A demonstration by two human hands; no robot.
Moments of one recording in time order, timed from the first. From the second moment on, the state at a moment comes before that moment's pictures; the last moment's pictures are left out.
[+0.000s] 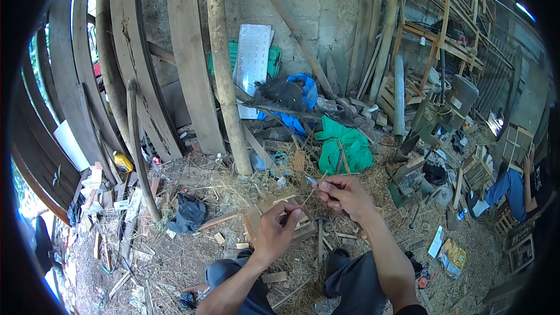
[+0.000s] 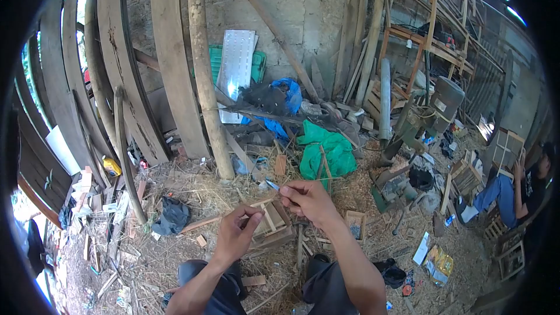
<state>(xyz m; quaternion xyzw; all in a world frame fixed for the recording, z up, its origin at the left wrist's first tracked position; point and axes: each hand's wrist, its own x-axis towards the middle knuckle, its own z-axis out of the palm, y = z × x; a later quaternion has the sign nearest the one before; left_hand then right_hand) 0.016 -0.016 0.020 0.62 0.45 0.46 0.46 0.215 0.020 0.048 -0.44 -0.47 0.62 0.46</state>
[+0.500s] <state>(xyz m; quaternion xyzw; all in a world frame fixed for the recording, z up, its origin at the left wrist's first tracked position) -0.001 -0.005 0.009 0.55 0.40 0.50 0.53 0.214 0.011 0.060 -0.43 -0.48 0.54 0.54</state>
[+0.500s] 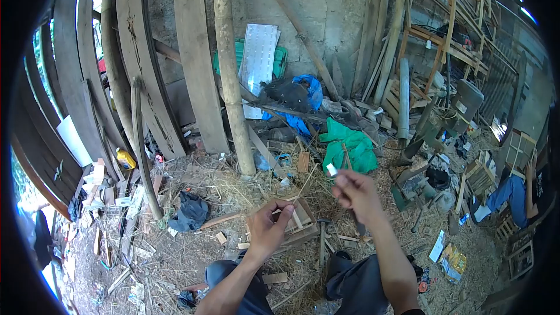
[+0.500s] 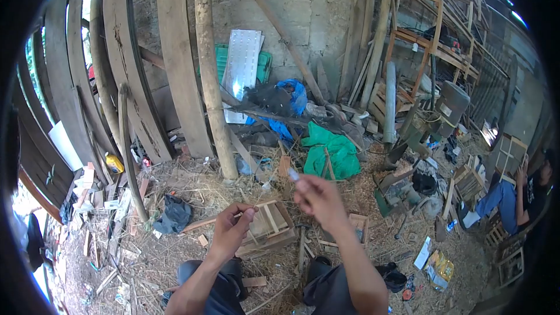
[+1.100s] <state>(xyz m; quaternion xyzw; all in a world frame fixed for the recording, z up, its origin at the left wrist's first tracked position) 0.012 -0.019 0.014 0.63 0.44 0.47 0.44 0.234 0.032 0.041 -0.45 -0.46 0.54 0.55</state>
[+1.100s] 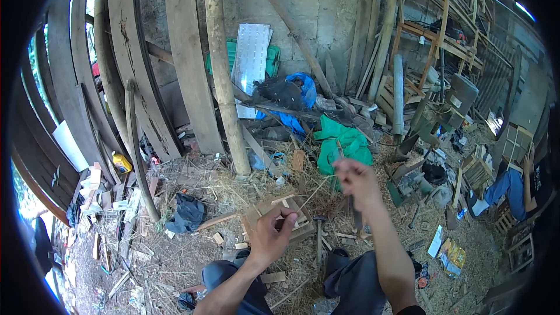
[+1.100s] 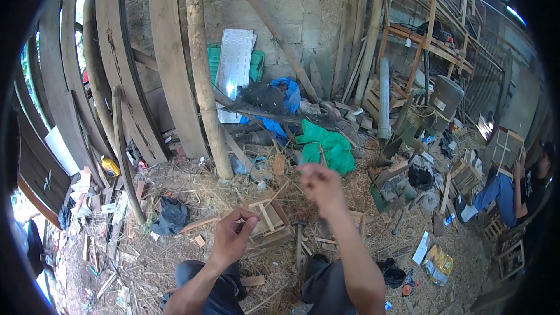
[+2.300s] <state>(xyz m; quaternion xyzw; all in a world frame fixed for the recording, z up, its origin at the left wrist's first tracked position) 0.017 -0.022 0.023 0.63 0.42 0.49 0.44 0.202 0.009 0.053 -0.38 -0.51 0.62 0.46</state>
